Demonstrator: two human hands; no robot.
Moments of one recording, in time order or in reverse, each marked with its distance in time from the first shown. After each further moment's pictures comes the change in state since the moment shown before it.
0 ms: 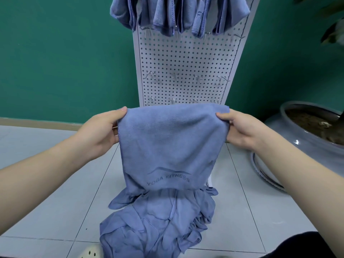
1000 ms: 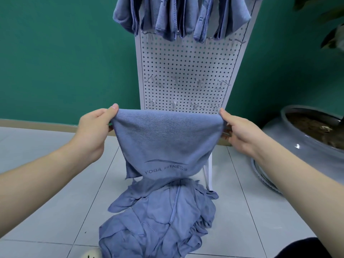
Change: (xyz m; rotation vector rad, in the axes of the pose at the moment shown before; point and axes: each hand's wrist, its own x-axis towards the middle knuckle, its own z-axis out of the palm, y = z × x) left_hand 0.005 -0.004 -0.007 0.053 0.262 0.253; right_hand 0.018 0.013 -0.005 -0.122 0.187 -0.077
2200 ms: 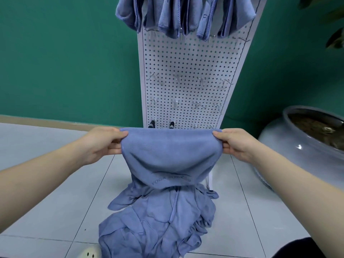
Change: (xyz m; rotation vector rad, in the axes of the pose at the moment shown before) left_hand 0.013 -0.031 -0.018 0.212 -0.235 -0.408; right_hand 0.005 0.029 -0.005 -0.176 -0.028 0.123
